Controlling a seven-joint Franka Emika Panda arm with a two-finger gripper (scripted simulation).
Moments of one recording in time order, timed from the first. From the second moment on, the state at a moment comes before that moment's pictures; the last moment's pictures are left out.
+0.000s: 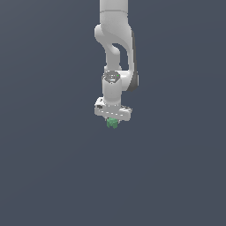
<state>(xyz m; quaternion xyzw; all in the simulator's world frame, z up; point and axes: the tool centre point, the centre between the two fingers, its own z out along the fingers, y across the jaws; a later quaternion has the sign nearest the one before) -0.086 -0.002 0.049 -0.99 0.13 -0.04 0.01</state>
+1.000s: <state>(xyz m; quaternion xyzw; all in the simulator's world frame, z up) 0.039 -0.058 0.135 -0.96 0.10 -0.26 0.05</state>
